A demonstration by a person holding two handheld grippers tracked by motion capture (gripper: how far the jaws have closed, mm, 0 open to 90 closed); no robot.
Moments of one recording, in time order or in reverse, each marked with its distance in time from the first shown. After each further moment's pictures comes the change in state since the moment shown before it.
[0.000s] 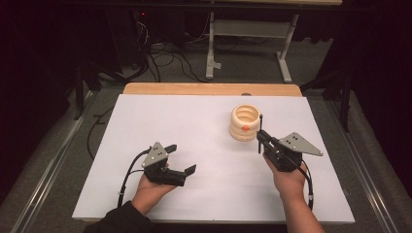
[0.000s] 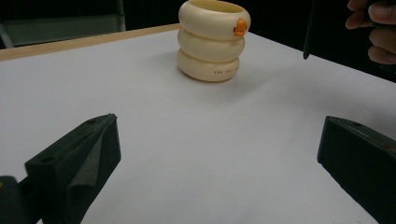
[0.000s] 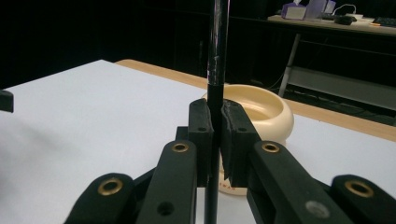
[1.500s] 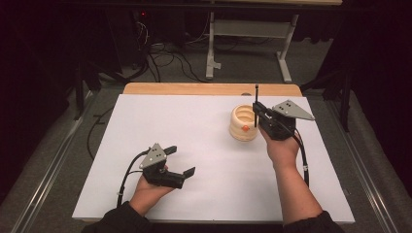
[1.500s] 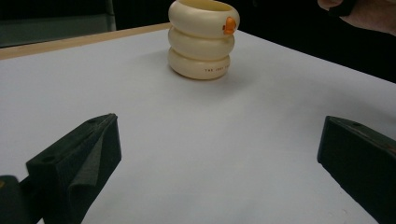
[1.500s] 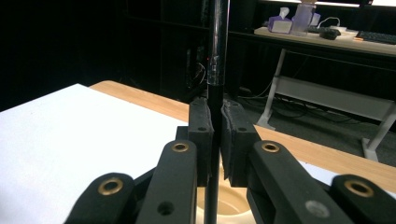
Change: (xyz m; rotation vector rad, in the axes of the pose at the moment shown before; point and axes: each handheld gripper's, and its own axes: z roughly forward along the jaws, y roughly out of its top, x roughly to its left) left arm 0.000 -0.001 -0.005 -0.005 -0.029 0.010; right arm -0.017 0.058 0.049 -0.013 -0.052 -0.002
